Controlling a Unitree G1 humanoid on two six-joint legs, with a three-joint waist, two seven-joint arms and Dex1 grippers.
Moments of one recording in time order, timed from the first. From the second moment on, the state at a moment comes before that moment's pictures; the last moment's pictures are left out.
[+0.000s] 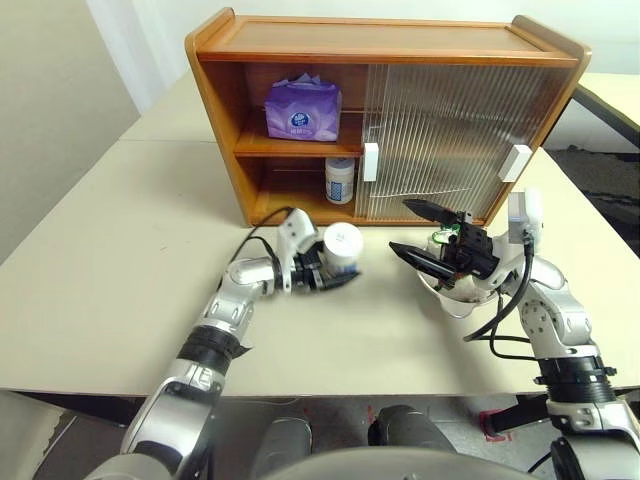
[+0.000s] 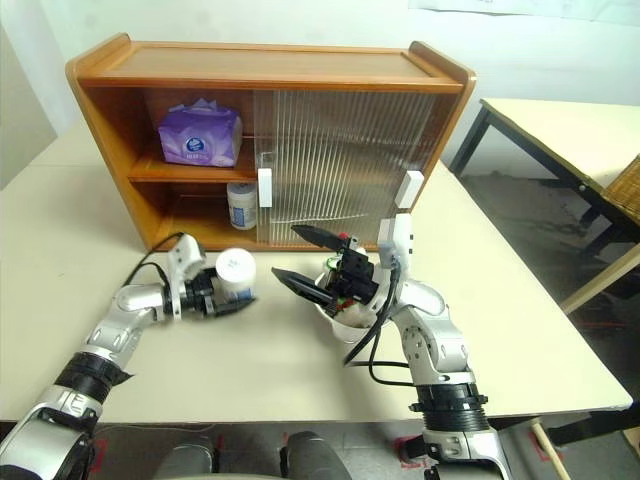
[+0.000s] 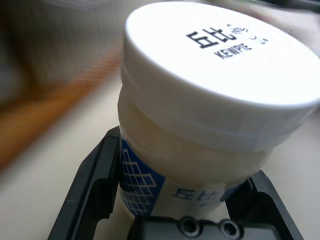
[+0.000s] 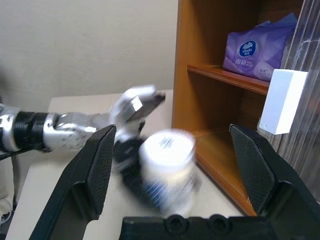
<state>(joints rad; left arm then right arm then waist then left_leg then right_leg) -0.43 0.33 -0.12 0.52 -0.15 -0.13 -0.88 -0.23 -0.38 -0.03 -0.02 0.58 0.08 1.13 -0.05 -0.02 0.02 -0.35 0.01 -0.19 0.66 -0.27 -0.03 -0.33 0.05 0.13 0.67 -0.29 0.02</state>
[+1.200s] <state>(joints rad) -0.78 0.19 0.03 1.07 -0.05 -0.20 -0.34 -0.24 -0.38 -0.02 -0.02 0.58 0.08 1.15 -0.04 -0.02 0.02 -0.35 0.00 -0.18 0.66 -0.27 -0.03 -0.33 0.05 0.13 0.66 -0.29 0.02</state>
